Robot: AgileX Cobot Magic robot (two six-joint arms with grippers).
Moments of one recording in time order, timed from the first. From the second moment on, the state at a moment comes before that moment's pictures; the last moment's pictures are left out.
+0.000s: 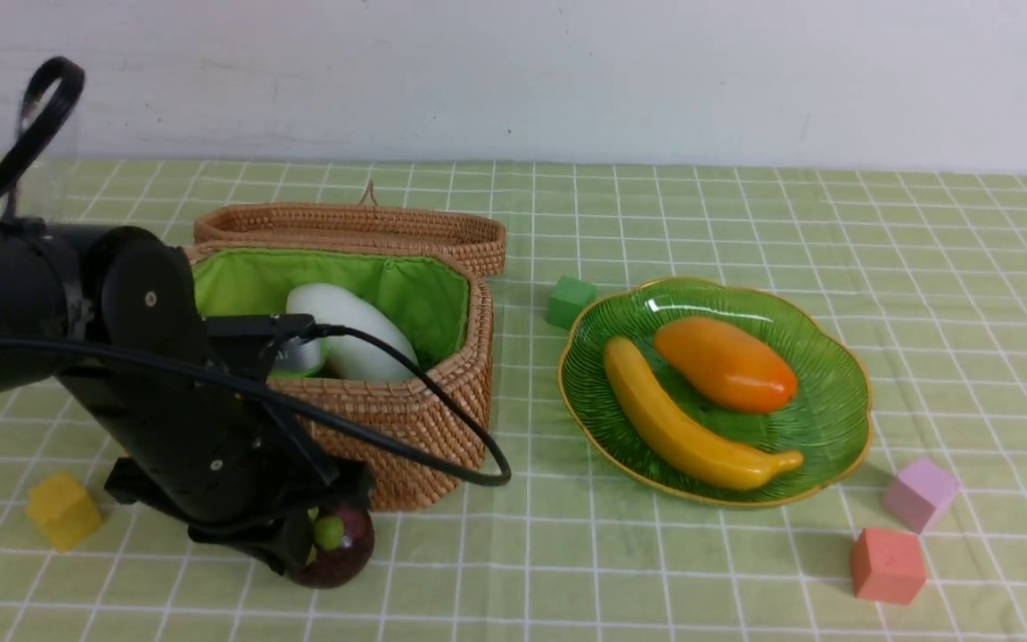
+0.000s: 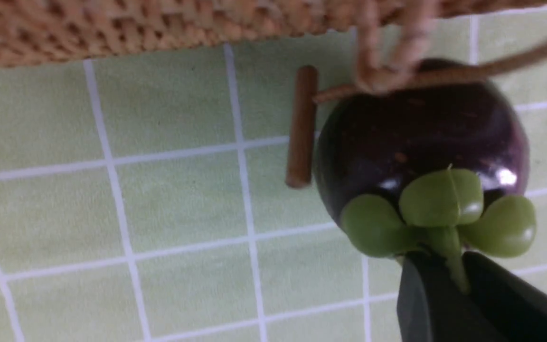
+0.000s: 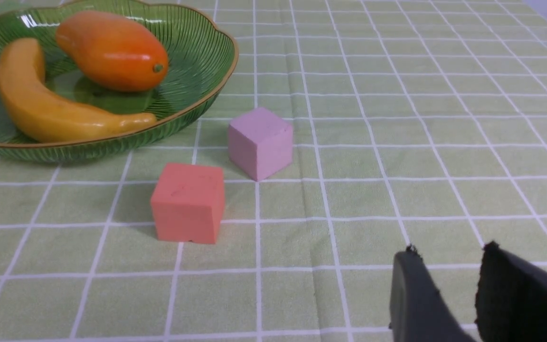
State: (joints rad) right arm -0.08 -0.01 0.02 -0.01 0.37 -0.03; left arm -0.33 1.56 -1.01 -0.19 0.82 -0.16
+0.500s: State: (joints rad) right arm -0.08 -0.01 0.02 -0.01 0.37 -0.03; left arm -0.42 1.48 -1.23 -0.57 0.87 0.09
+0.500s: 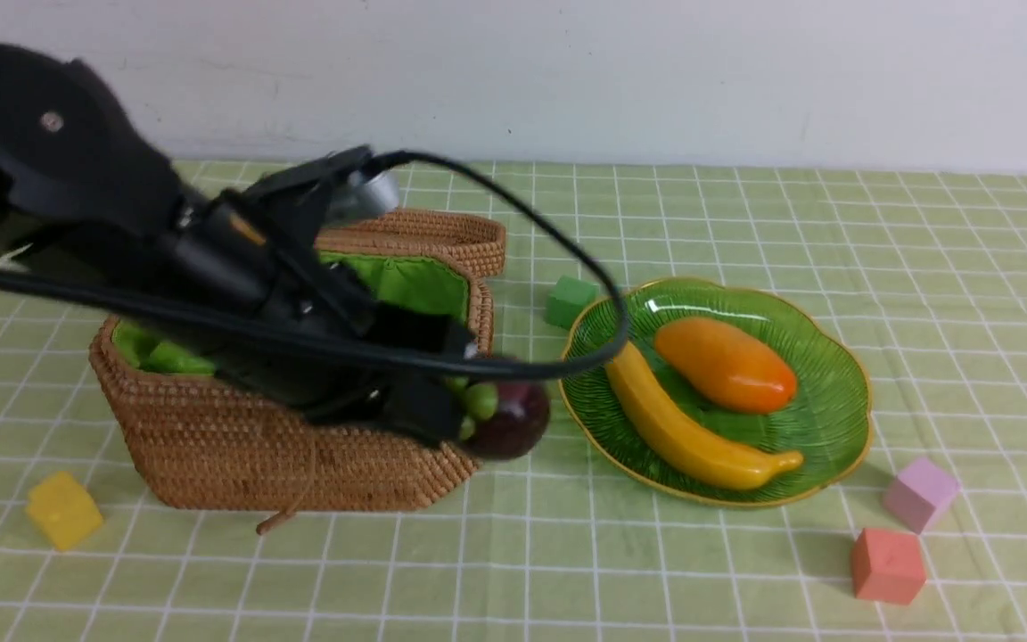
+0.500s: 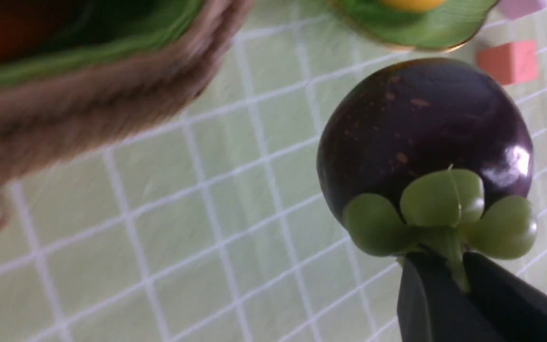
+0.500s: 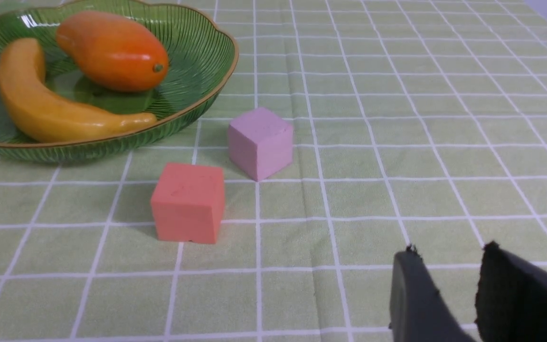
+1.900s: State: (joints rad) right arm -0.08 -0.01 0.02 -0.01 0.37 -0.03; left arm -0.59 1.27 -1.74 -0.04 1.24 -0.26
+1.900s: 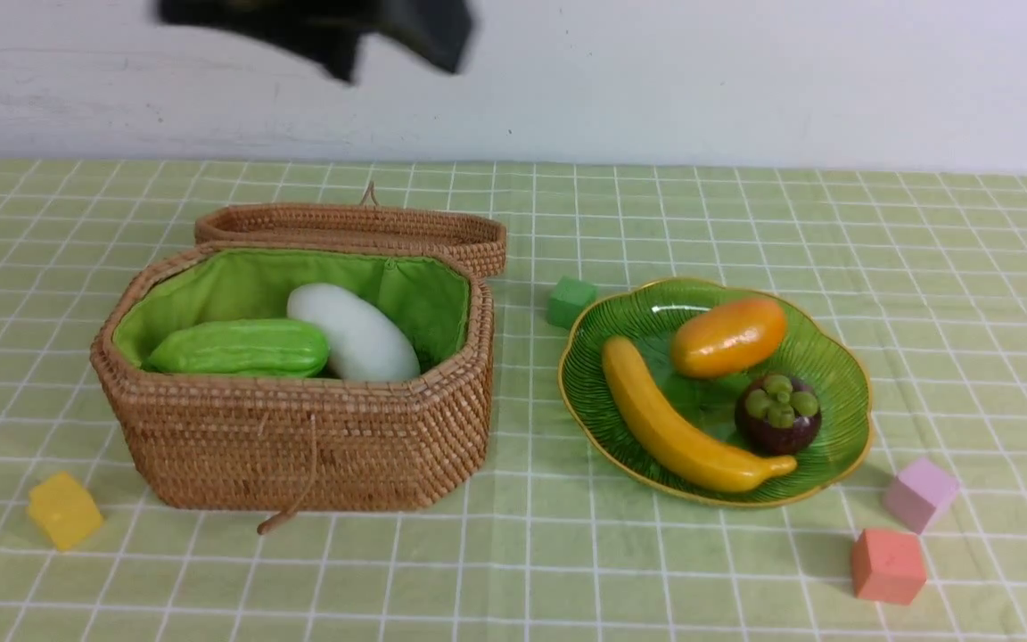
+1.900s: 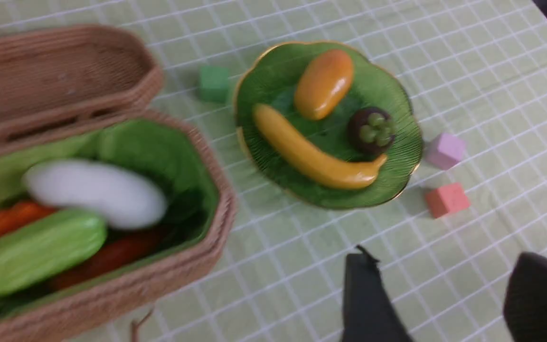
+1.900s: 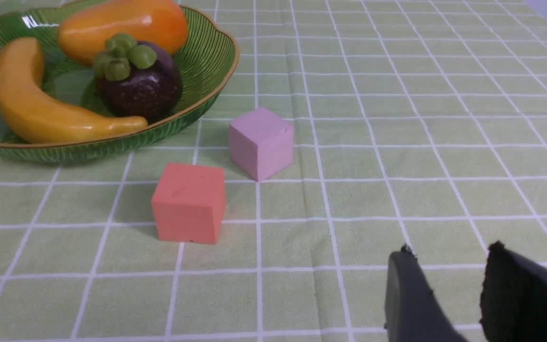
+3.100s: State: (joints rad) right arm -0.08 -0.01 0.02 -0.01 0.38 -0.03; left arm -0.59 0.02 -0.80 -0.13 0.92 -0.50
